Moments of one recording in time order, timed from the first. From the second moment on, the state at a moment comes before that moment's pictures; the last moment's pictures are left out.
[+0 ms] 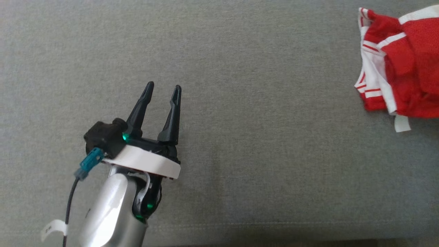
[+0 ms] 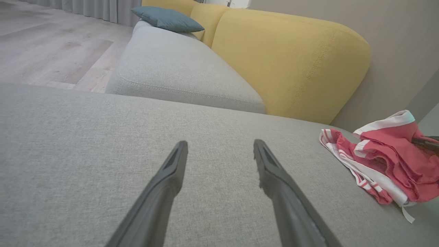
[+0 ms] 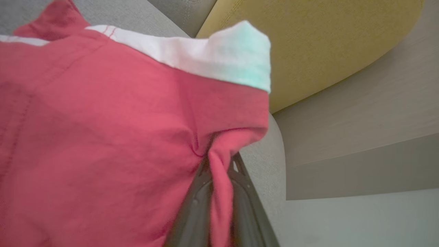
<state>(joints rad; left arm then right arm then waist) -0.28 0.04 -0.31 0.17 -0.33 -0.07 -0.26 -0.67 -0.76 0.31 0.63 0.04 0.13 0.12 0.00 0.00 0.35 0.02</state>
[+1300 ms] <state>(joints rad) -0.18 0.04 -0.24 0.17 -0.32 -0.07 -0.26 -0.54 -0.27 -0.03 0.39 -0.03 0.13 -0.02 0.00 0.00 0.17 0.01</state>
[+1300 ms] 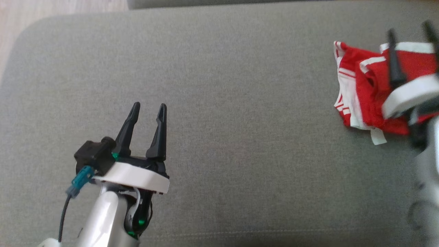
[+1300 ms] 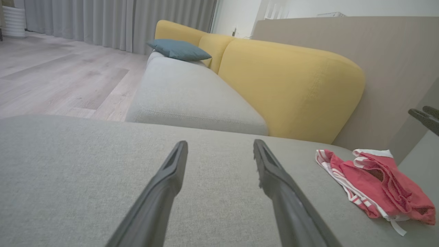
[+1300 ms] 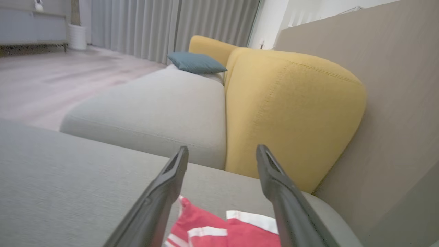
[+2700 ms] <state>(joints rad) 0.00 0.04 -0.21 0.16 -0.32 -0.05 -0.26 -0.07 -0.05 0.03 0.26 0.24 0.13 -0.25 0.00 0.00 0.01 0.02</state>
